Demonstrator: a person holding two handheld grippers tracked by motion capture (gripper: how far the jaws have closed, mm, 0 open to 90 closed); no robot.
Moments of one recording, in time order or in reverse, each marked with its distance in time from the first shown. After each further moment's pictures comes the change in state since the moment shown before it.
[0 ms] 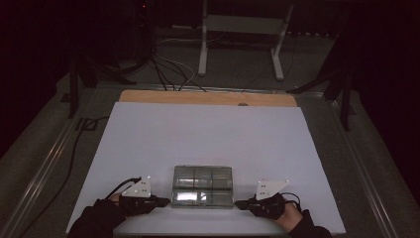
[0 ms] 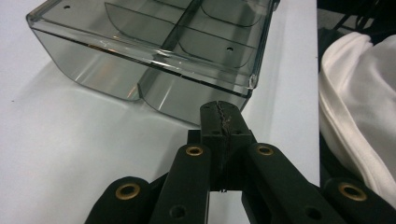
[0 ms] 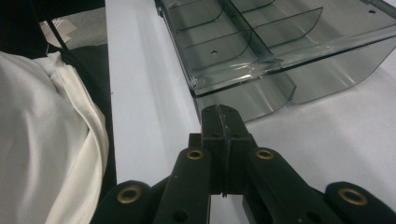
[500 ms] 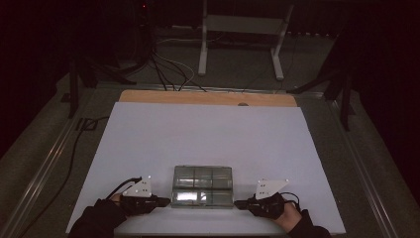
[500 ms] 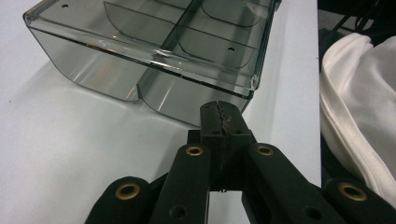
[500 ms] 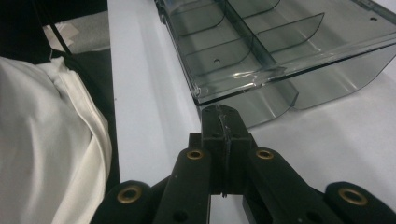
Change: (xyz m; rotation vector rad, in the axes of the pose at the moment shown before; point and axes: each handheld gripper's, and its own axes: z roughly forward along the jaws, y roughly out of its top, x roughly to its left) left arm 0.001 0.000 0.001 0.000 0.003 -0.006; right arm 0.001 0.003 0.000 -0.007 0.006 0.008
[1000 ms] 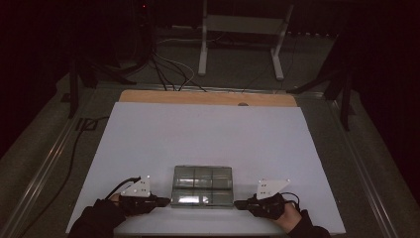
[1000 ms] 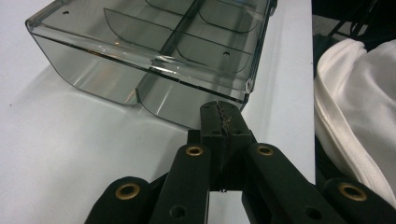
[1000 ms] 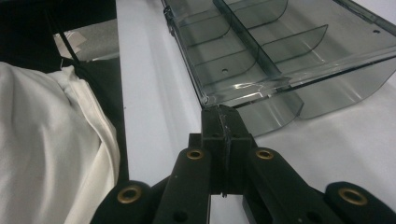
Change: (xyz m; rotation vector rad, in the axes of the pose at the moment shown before) left arm -0.001 0.000 -0.003 -0.024 -0.012 -0.002; right arm 0.002 0.002 -0.003 -0.030 0.019 0.005
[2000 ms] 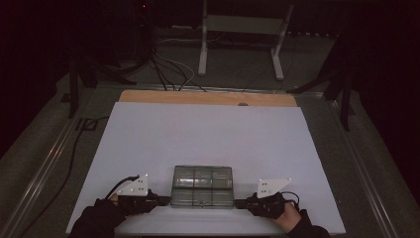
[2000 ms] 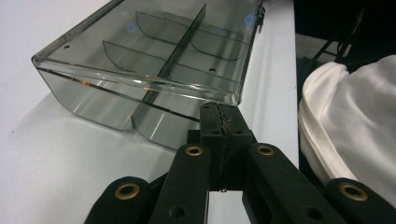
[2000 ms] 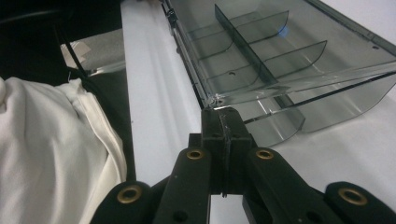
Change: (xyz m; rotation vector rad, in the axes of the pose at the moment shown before) left arm -0.002 0.007 -0.006 -0.077 -0.017 0.002; right arm 0.002 0.007 -0.003 -0.035 0.012 0.015
